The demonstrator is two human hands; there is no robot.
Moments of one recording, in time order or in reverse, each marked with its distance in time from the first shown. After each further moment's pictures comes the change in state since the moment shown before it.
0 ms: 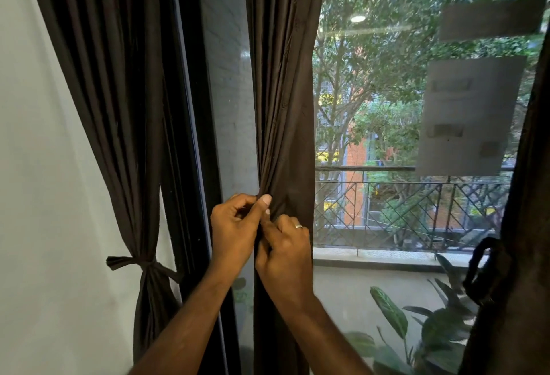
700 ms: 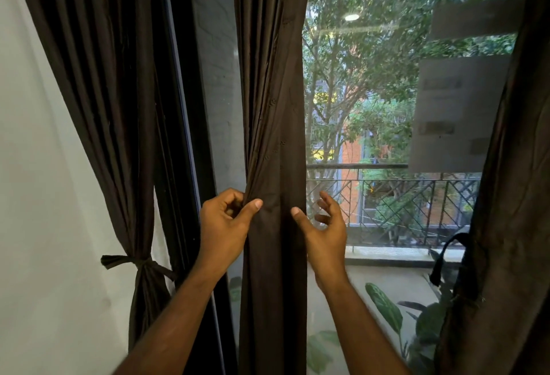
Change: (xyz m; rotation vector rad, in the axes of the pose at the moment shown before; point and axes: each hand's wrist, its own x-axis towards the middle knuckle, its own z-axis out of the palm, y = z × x) left_hand 0.004 0.006 -0.008 0.049 -0.048 -0.024; right_hand 0.015 0.067 -0.023 0.635 0.089 0.813
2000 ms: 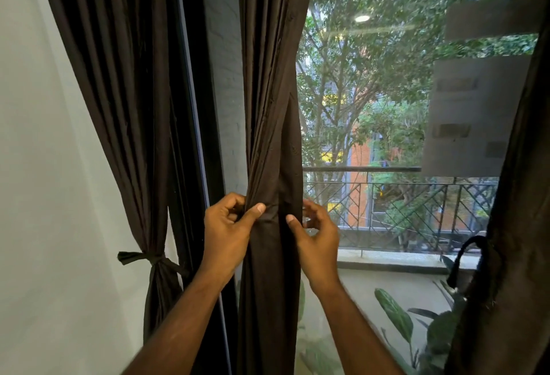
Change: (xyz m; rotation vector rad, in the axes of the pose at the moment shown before) left_hand -0.006 0.001 -0.008 -0.075 0.028 -0.073; right_hand -0.010 0.011 0.026 -0.064 -0.093 -0.104
